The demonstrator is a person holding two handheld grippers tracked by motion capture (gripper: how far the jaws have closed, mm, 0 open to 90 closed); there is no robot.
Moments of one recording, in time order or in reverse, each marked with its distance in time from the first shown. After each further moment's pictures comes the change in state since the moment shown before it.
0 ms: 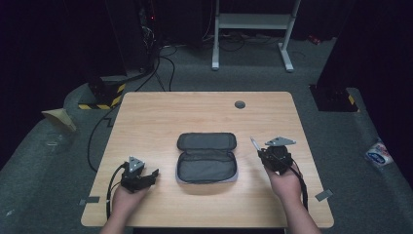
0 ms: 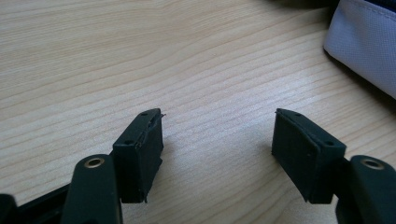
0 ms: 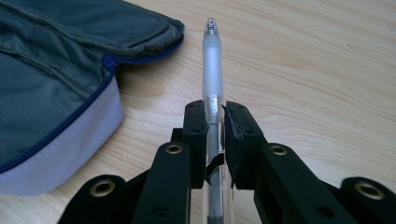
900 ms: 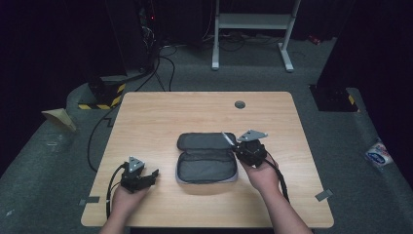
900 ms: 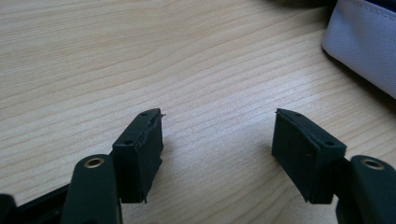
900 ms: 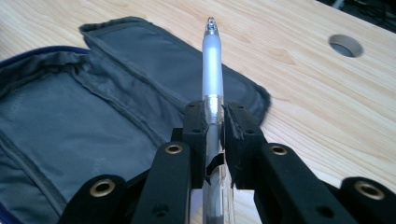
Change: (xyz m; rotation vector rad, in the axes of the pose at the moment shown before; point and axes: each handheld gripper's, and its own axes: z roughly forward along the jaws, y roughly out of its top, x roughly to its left) left arm 0.000 0.000 0.000 0.000 -0.005 0.003; right arm 0.059 0.046 0.017 -0.071 0.130 -0.159
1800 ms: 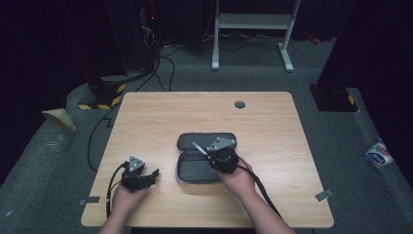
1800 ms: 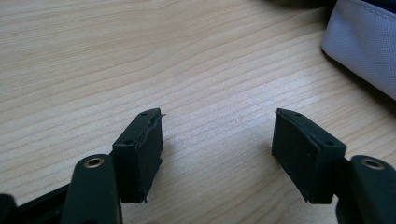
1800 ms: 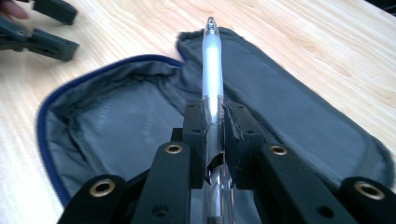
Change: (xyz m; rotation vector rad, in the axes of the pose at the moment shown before) left arm 0.000 0.001 0.001 0.000 -0.005 0.004; right arm 0.070 0.019 0.034 0.005 0.138 -0.146
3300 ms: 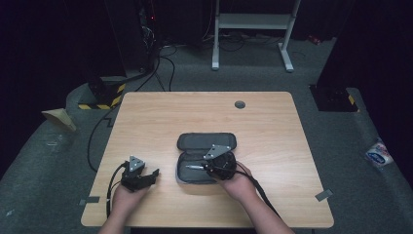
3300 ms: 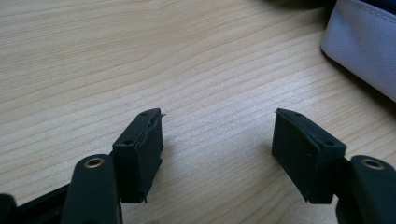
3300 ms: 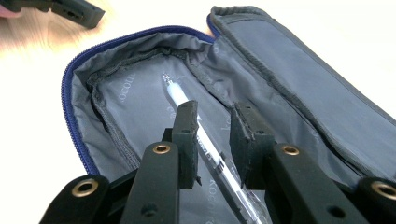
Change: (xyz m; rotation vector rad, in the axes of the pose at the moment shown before) left arm 0.000 0.001 0.001 -0.002 -0.002 0.000; right arm 0.012 -0.012 0.005 0.042 0.046 -0.074
